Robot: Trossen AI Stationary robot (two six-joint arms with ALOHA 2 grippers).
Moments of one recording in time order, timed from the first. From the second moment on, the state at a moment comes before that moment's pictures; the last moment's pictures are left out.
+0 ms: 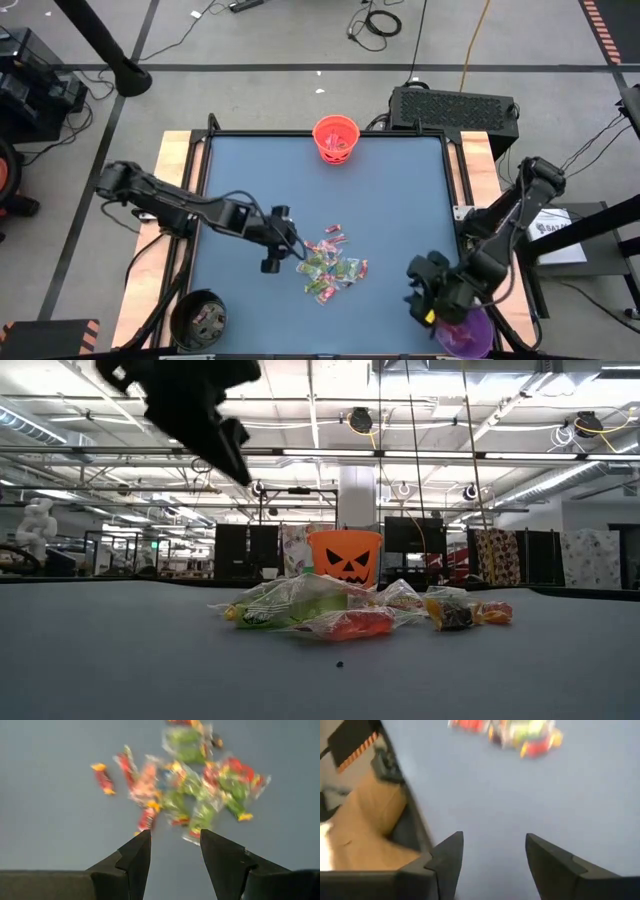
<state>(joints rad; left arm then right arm) -0.24 1.44 0.94 -0.39 -0.06 -0.07 0.87 1.36 1.10 -0.86 0.33 1.38</state>
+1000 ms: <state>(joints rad) -0.32 1.83 0.94 -0.13 -0.07 -0.05 0.64 1.36 1.10 -0.63 0.59 0.77</state>
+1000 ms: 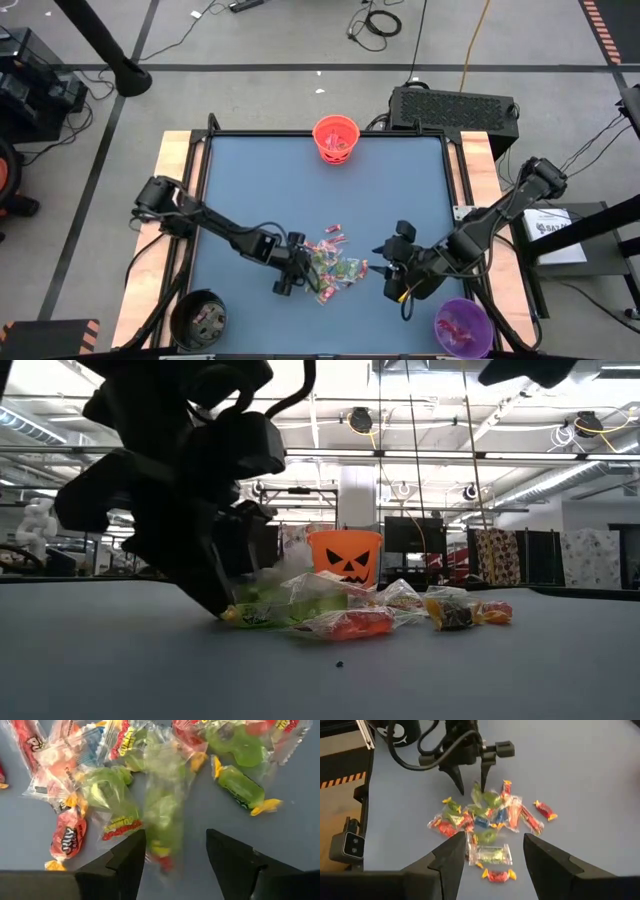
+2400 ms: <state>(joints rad) -0.30 1.06 0.94 -0.02 -0.30 0.14 0.59 1.36 1.10 -0.52 0.76 0.60</state>
